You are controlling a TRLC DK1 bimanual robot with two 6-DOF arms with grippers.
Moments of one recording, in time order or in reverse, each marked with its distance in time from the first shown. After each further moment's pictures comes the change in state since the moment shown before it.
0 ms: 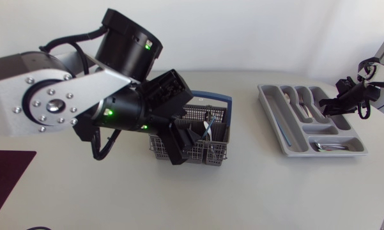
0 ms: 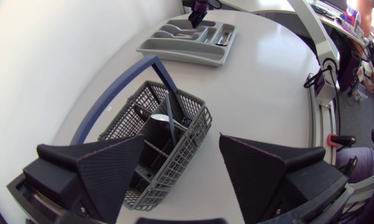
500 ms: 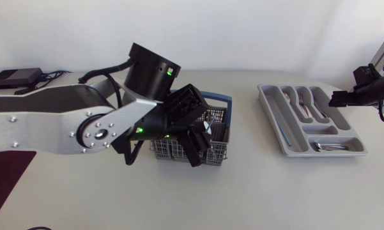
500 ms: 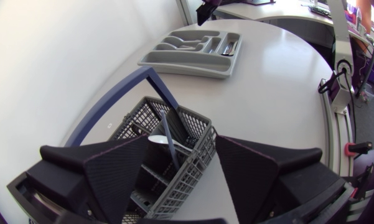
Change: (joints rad) left arm -0.029 0.113 -0.070 0.293 -0.027 0.004; right arm 0.000 -0.497 -0.564 0.267 -0.077 -0.043
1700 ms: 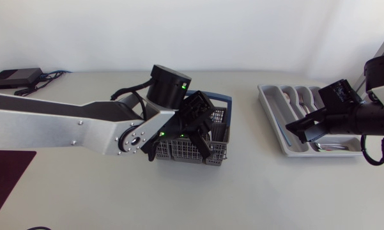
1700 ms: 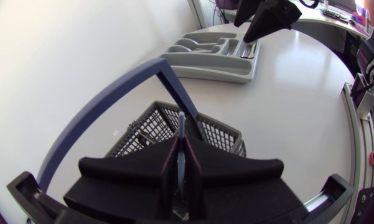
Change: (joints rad) left arm 0.021 0.174 0.000 0.259 -0.034 0.005; right arm 0.394 -0.751 -0.702 0.082 -0.058 -0.026
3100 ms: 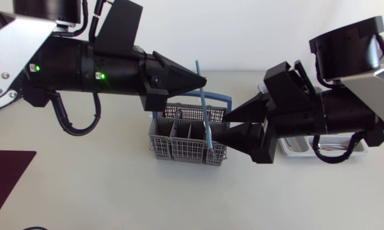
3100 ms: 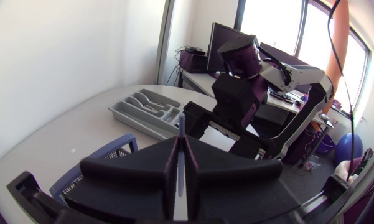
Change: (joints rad) left arm 0.169 -0.419 0.097 -0.357 0.583 -0.349; right arm 0.586 -0.085 0.100 -0.039 -0.282 0.181
